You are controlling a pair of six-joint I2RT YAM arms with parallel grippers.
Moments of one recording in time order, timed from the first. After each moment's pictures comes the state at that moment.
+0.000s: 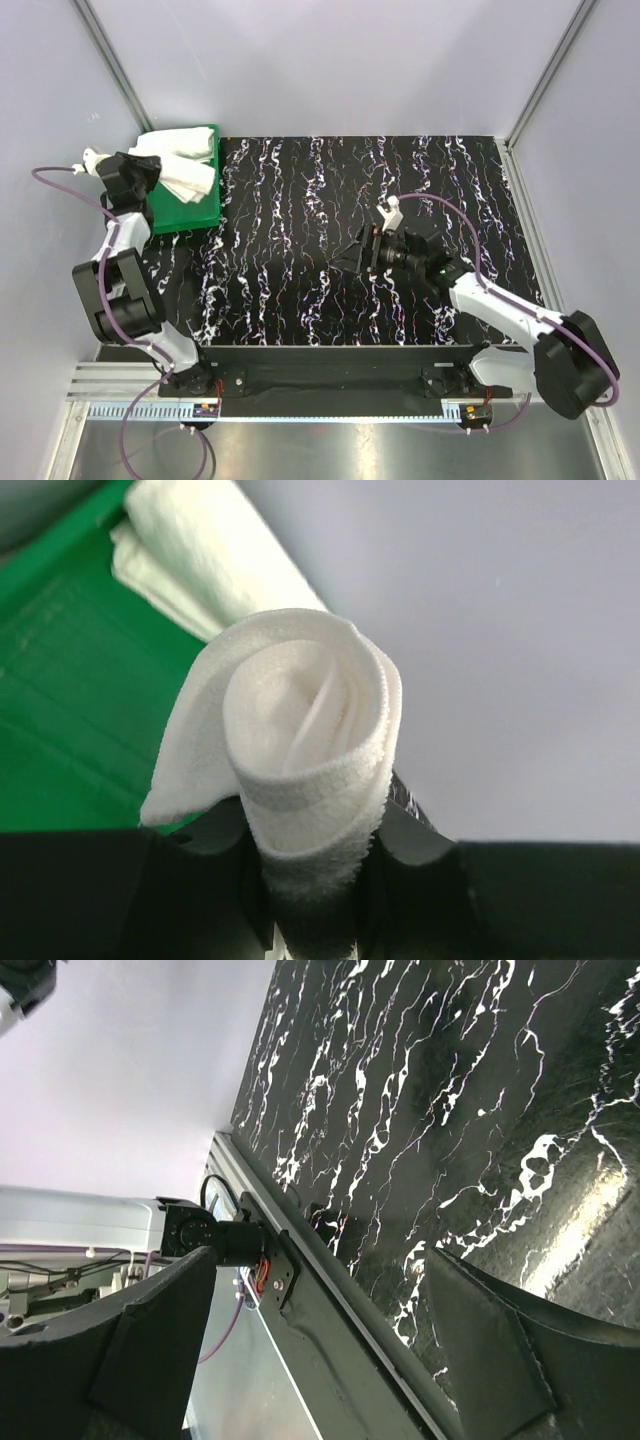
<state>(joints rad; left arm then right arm) 0.37 1.57 1.05 0.28 0.13 -0.89 0.59 1.16 0.64 0.19 -0.51 0.83</state>
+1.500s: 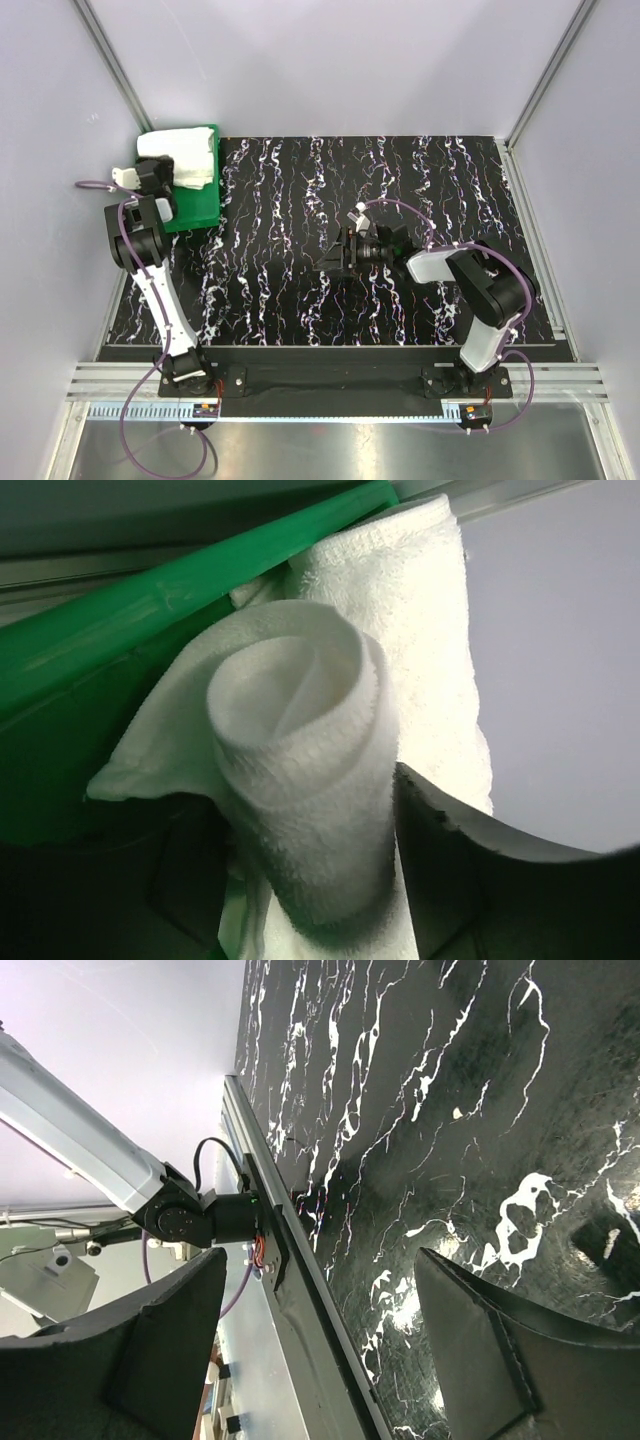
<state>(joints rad) 0.32 2.33 1.47 0.59 -0.19 -1.16 0.56 1.78 0.73 0.62 -0.80 0.91</state>
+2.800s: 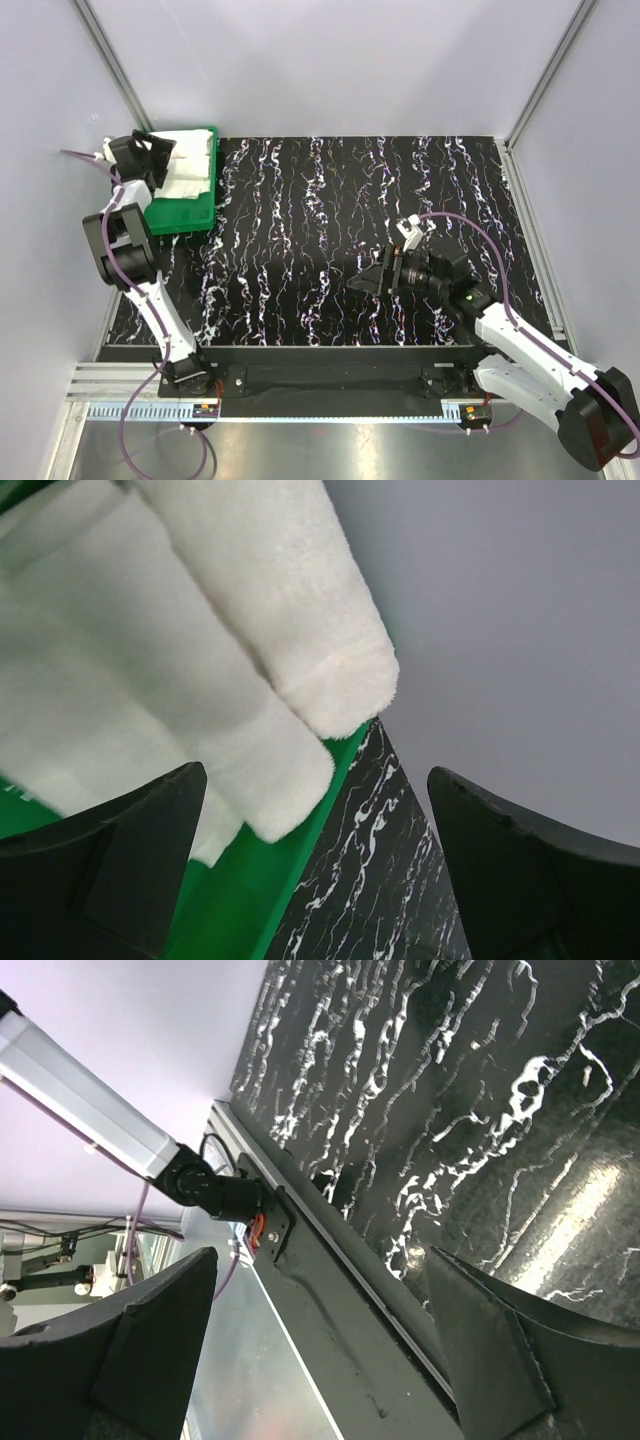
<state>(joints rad) 0.36 2.05 1.52 0.10 0.17 -0.98 0.55 0.88 0.50 0.05 -0.56 0.80</state>
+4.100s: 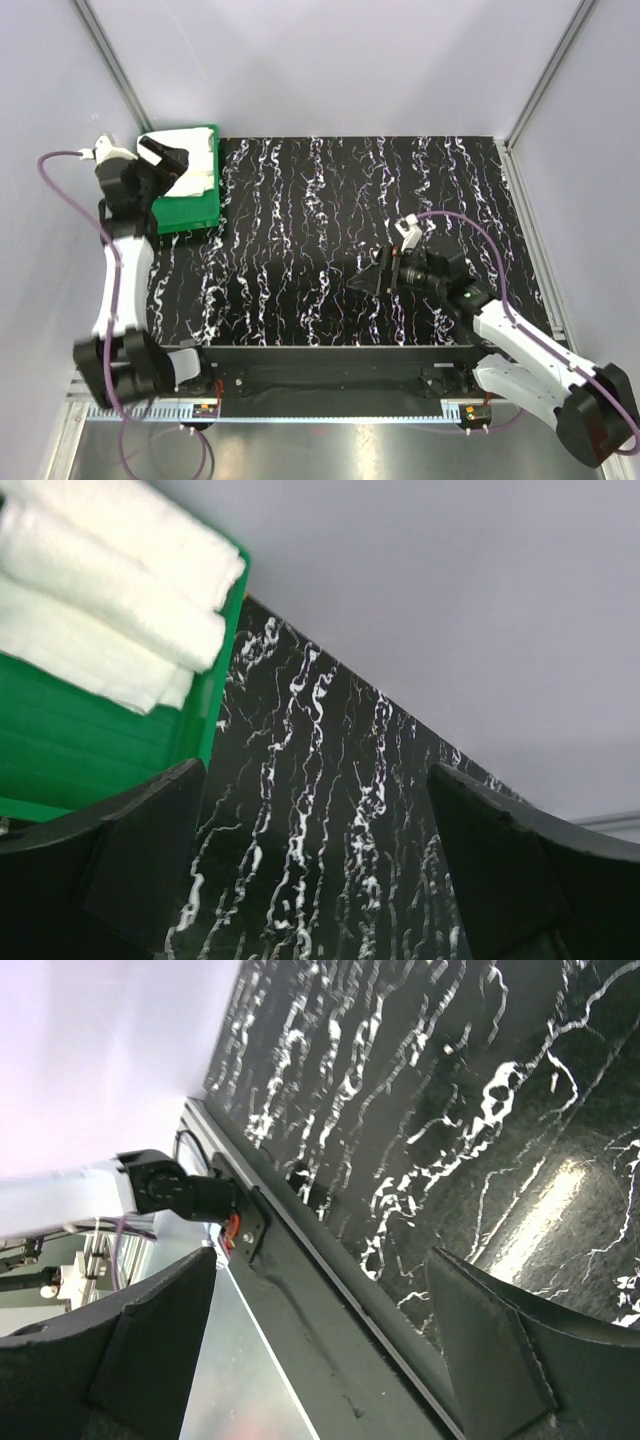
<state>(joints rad) 0.26 1.27 1.08 -0.04 0.20 -0.69 0.55 0.93 0.51 0.04 -0.54 0.73</state>
